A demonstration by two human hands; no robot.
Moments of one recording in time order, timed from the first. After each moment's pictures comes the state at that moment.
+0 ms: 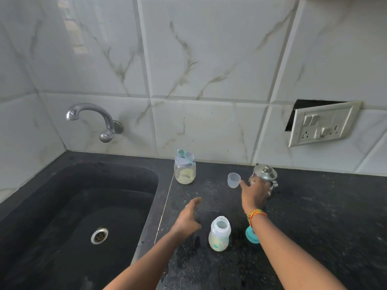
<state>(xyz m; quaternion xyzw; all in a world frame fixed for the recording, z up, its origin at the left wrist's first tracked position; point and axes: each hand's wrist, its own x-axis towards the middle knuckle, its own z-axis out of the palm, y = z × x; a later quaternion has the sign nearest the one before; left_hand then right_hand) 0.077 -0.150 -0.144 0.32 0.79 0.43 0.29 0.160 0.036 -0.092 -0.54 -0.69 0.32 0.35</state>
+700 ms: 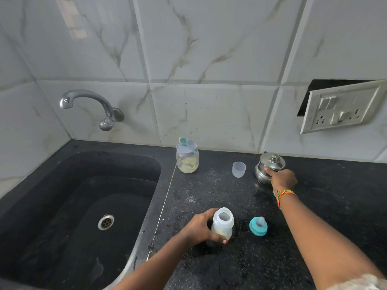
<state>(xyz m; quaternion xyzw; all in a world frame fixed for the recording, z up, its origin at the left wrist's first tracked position) 0.111 -0.144 -0.163 0.39 0.76 0.37 0.37 0.179 0.129 -0.109 -0.60 -0.63 0.40 0.29</state>
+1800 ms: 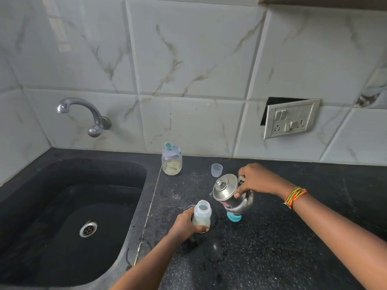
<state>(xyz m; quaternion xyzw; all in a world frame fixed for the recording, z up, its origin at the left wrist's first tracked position) 0.141 -0.163 -0.156 0.36 0.80 0.39 0.28 0.268 0.010 0.034 -0.21 -0.97 0.12 -0.05</state>
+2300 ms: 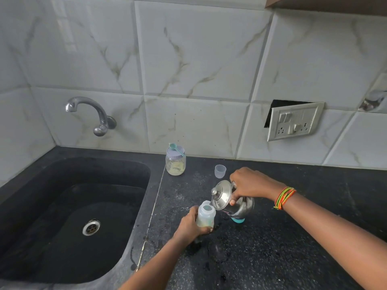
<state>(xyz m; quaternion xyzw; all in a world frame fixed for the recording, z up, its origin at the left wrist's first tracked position) 0.147 -0.166 -0.161 0.33 0.80 0.41 0.28 0.252 -0.022 0.035 -0.17 -0.98 -0.01 -0.11</state>
